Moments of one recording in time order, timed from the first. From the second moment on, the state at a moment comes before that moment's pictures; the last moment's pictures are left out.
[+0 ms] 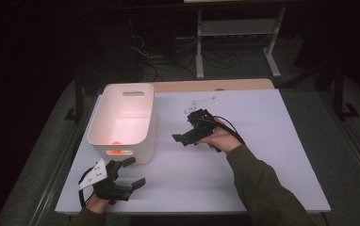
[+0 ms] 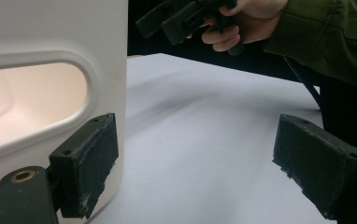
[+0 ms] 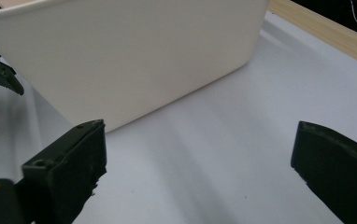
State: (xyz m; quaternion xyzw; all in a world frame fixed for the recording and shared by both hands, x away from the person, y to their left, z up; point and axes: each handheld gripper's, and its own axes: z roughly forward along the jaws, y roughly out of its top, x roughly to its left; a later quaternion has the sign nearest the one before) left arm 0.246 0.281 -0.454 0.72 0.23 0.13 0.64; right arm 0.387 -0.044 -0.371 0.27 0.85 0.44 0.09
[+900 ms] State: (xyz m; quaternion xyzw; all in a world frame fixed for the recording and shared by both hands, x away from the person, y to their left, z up) left arm 0.247 0.281 -0.454 0.72 0.23 0.13 0.64; right arm 0.354 -0.099 -0.404 0.31 0.83 0.44 0.11
